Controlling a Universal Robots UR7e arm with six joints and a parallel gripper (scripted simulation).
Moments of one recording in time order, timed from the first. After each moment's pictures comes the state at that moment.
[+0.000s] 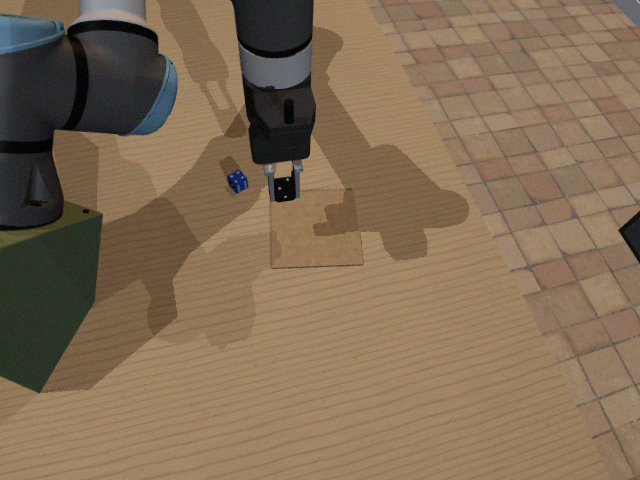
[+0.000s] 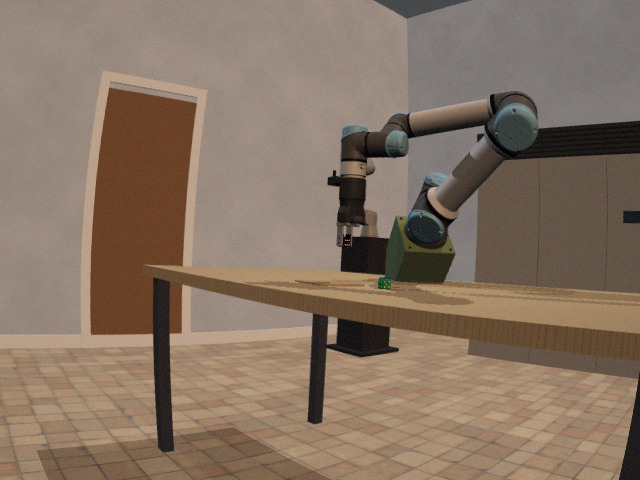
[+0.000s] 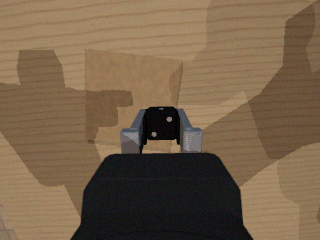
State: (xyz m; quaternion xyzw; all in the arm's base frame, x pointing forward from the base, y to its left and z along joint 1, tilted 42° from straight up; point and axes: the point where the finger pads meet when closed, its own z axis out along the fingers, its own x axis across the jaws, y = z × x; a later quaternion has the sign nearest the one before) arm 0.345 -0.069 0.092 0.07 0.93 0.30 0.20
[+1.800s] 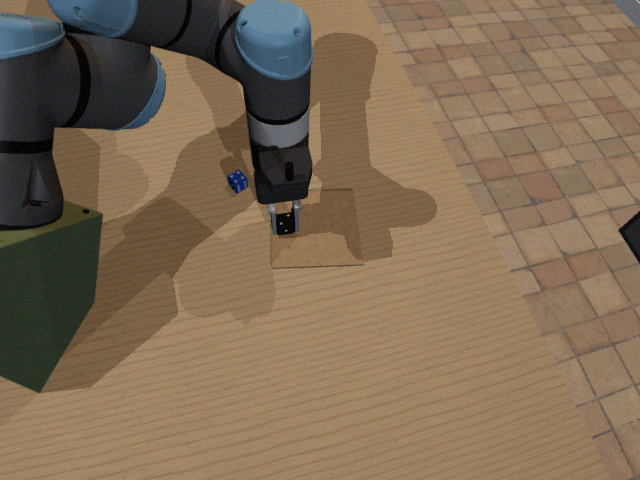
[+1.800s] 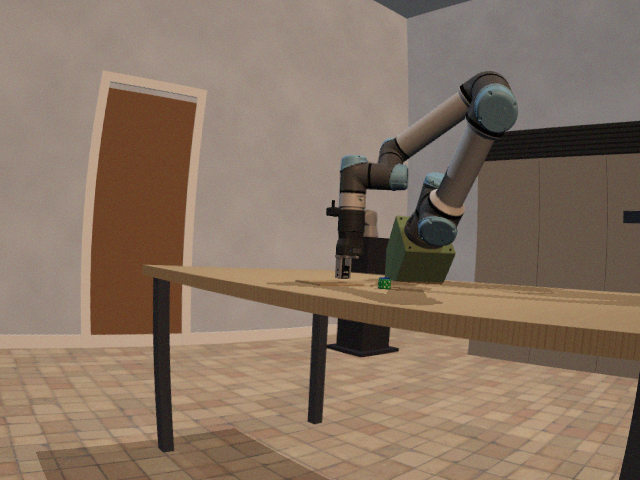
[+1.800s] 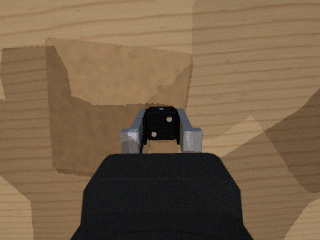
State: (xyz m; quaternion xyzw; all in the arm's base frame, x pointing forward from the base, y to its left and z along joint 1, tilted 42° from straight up) arm 0.382 -0.020 0.026 0.07 0.93 0.30 0.20
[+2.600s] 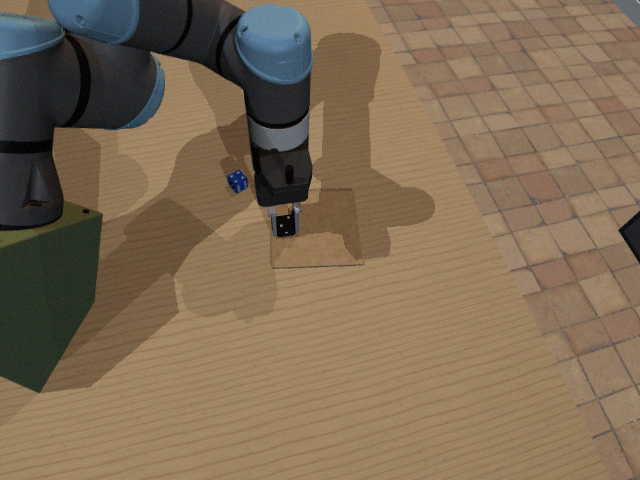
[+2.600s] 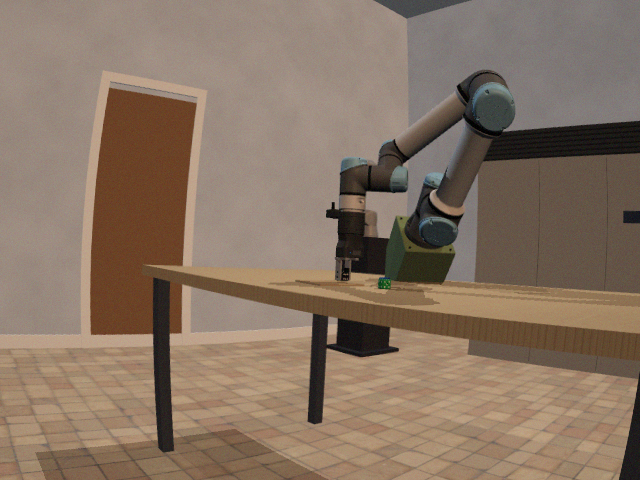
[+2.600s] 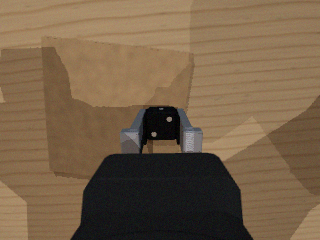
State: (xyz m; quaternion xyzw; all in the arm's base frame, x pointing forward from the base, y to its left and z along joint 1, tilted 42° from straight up) arm 0.385 -0.017 0.021 0.07 0.93 0.30 0.20
